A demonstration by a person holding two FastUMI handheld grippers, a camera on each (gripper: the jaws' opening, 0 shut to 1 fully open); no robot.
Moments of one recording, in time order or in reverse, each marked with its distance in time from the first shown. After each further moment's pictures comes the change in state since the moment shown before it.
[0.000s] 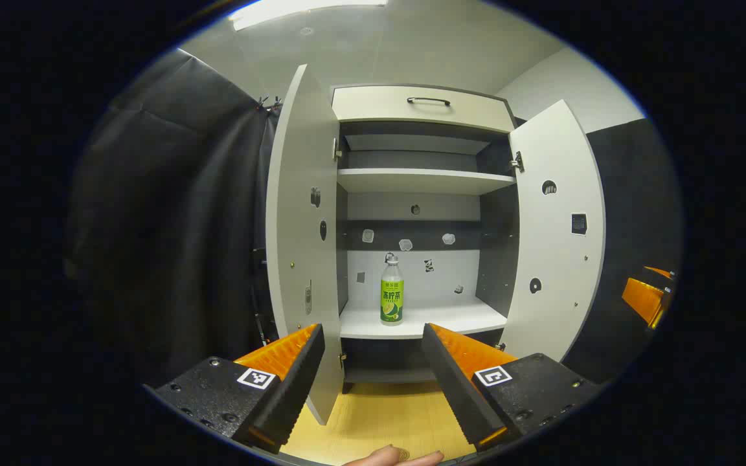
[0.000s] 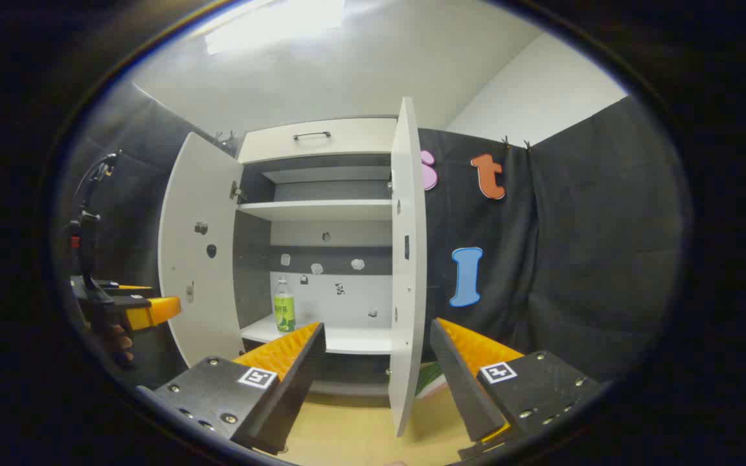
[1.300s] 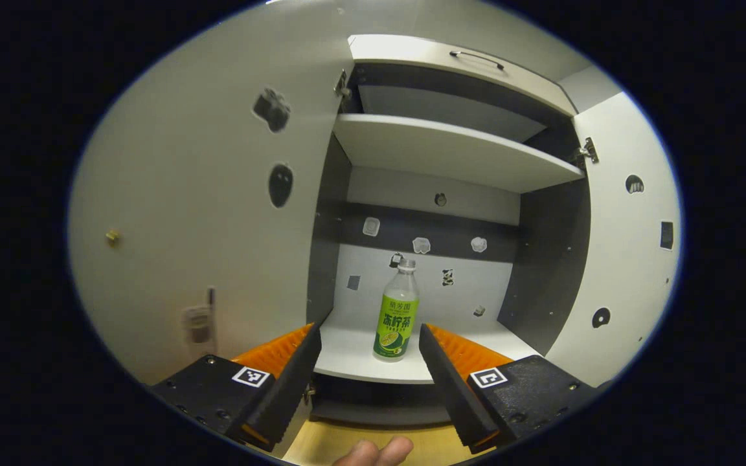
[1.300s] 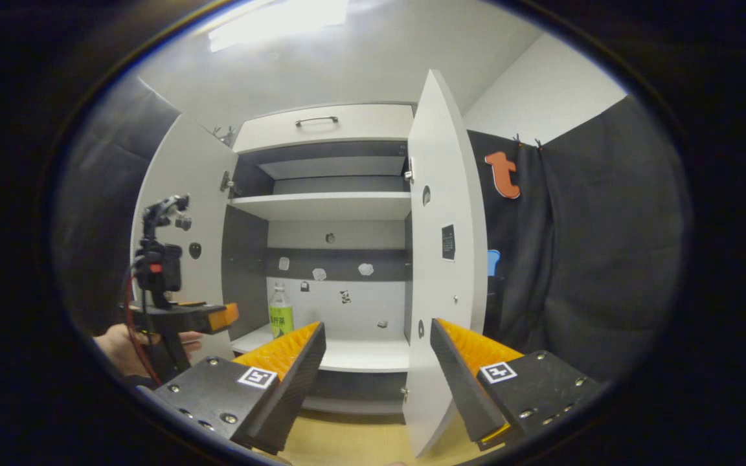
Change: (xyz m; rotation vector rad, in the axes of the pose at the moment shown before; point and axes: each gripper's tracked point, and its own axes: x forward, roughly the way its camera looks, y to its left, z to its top) left arm 0.227 -0.003 -0.046 -0.121 0.027 -0.008; right arm 0.091 0.035 -0.025 -0.006 -0.032 0.003
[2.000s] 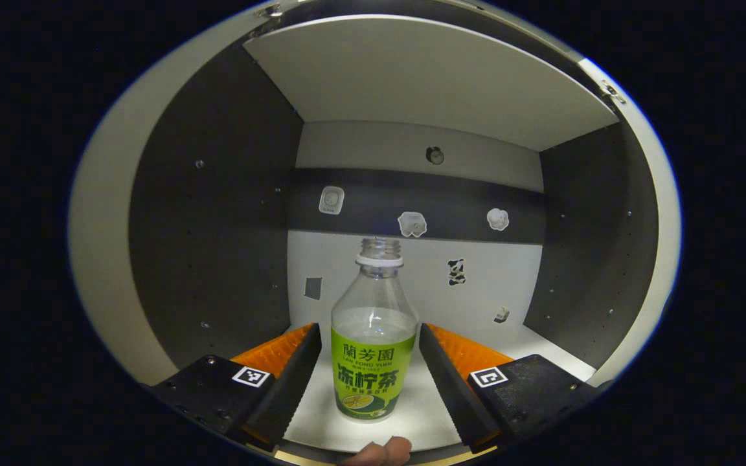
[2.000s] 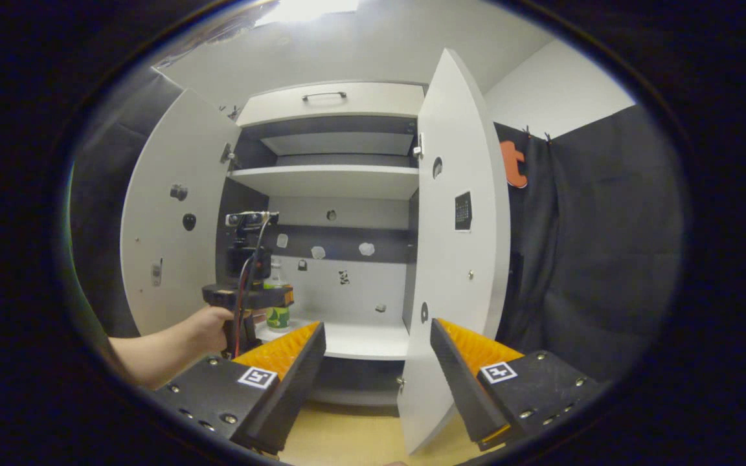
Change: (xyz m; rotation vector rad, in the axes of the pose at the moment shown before) left arm 0.174 -0.027 -0.025 0.034 0.009 -0.032; right arm 0.008 -0.004 -0.040 -0.065 0.093 -0.014
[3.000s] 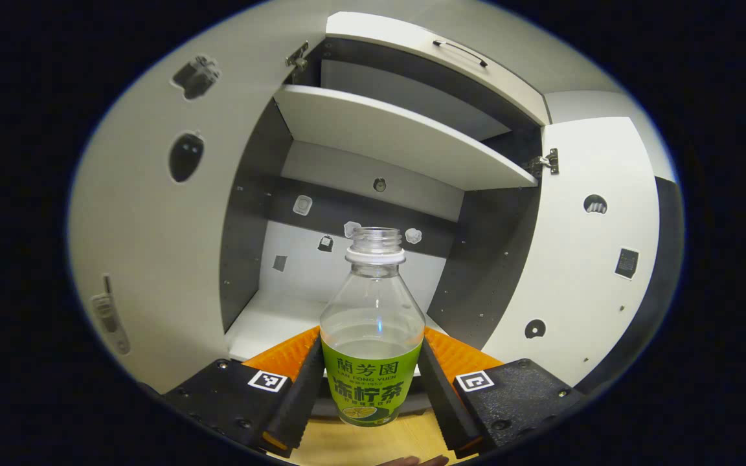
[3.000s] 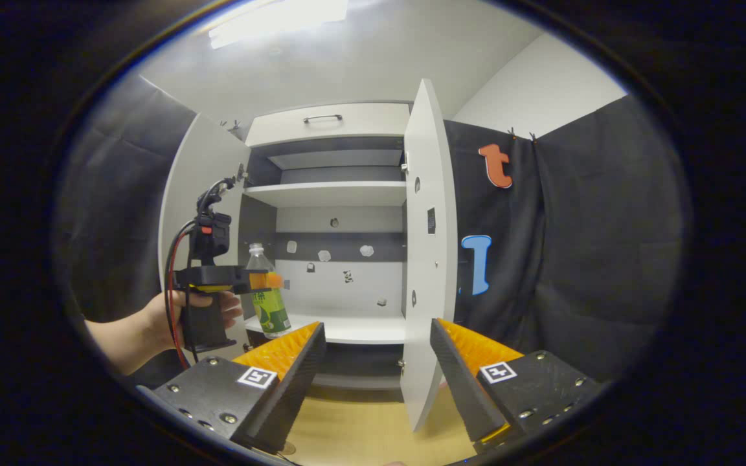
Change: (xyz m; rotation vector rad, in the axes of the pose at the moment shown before) left arm -0.220 -0.038 0.046 -0.144 0.050 -0.229; right arm -0.105 -0.005 0.020 0.066 -0.033 0.028
